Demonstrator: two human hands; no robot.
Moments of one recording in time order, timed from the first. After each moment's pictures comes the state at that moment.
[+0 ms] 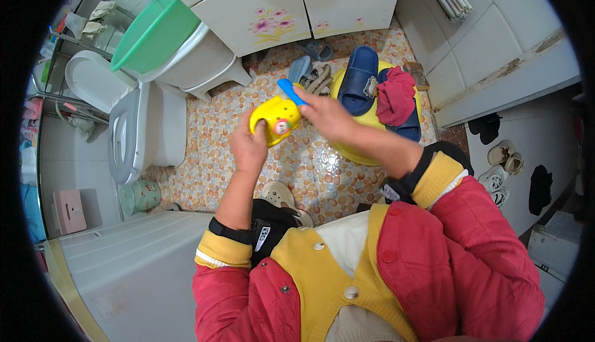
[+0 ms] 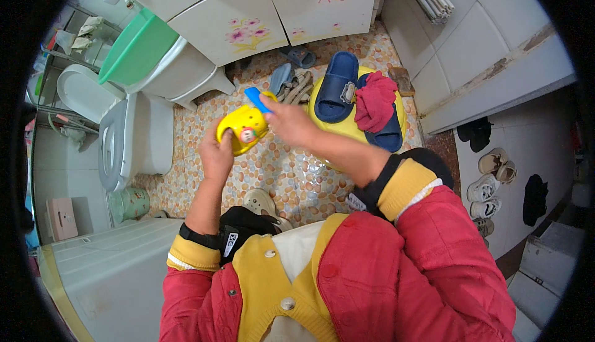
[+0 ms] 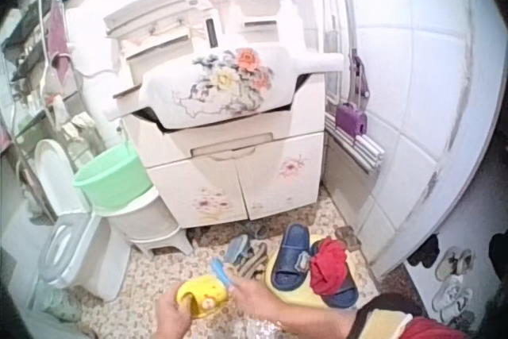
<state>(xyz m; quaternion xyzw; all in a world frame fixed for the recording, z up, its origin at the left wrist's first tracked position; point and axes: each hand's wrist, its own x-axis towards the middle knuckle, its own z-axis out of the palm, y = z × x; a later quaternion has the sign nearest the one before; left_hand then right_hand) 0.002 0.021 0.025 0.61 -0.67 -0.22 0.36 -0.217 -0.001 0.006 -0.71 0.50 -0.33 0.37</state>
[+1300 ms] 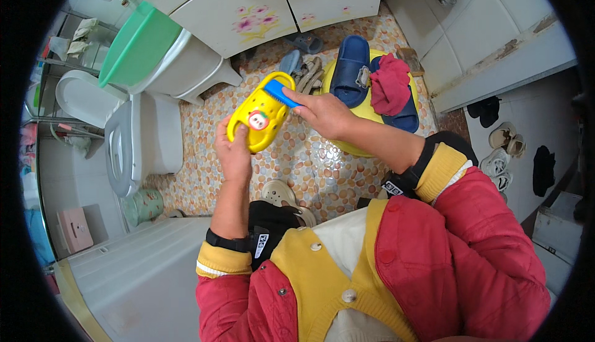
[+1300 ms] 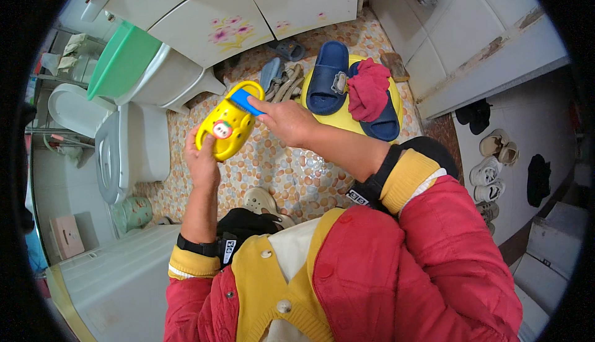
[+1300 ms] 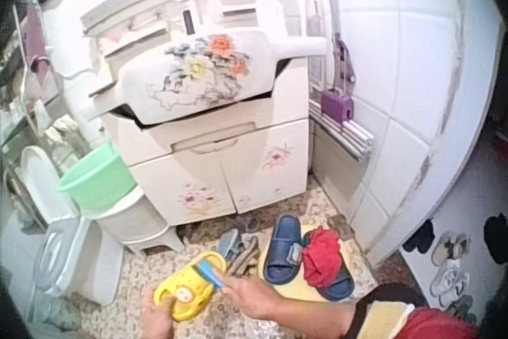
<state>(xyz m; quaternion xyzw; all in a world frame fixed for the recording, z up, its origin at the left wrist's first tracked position) 0.003 0.020 0.029 0.55 -0.46 -0.49 0.49 -0.238 0.002 0.011 -0.74 0.51 -0.26 0.35</state>
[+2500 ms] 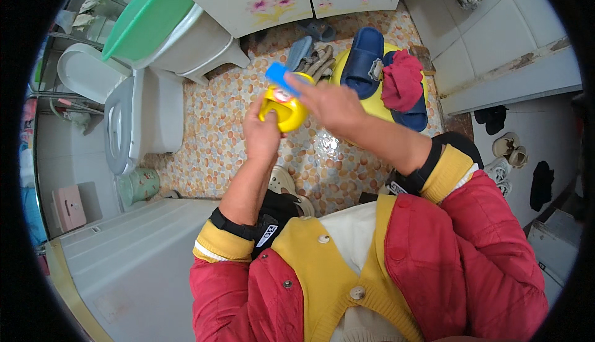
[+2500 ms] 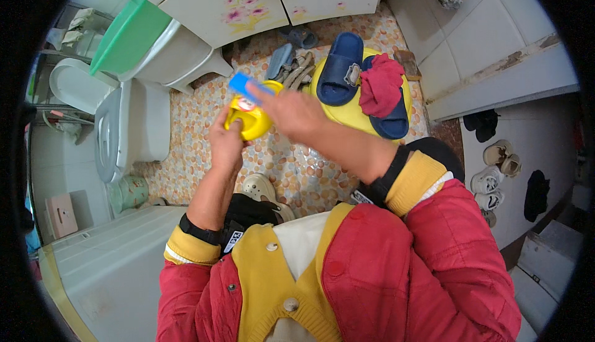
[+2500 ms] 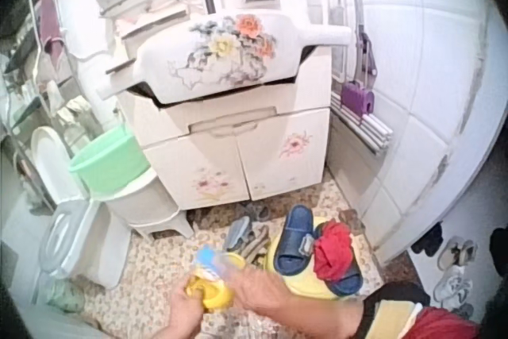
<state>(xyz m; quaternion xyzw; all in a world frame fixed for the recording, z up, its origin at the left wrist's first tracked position) -0.033 0.026 0.034 0.64 -0.41 -0.52 0.39 -0.209 0.023 0.044 -0.76 0.58 -0.16 0.22</state>
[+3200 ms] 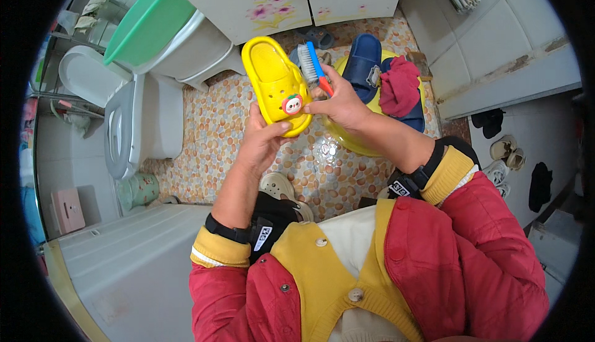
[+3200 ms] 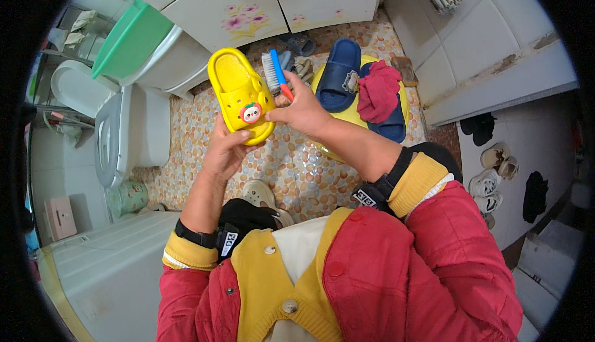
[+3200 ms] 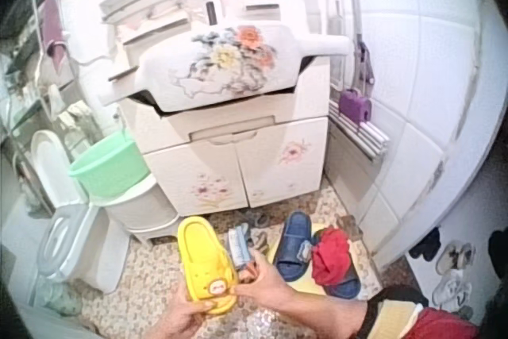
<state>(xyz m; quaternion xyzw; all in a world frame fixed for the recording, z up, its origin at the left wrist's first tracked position) -0.016 0.021 0.047 0.40 -0.39 -0.74 0.39 -0.219 0.010 0.007 -0.42 0.42 -0.50 0.63</state>
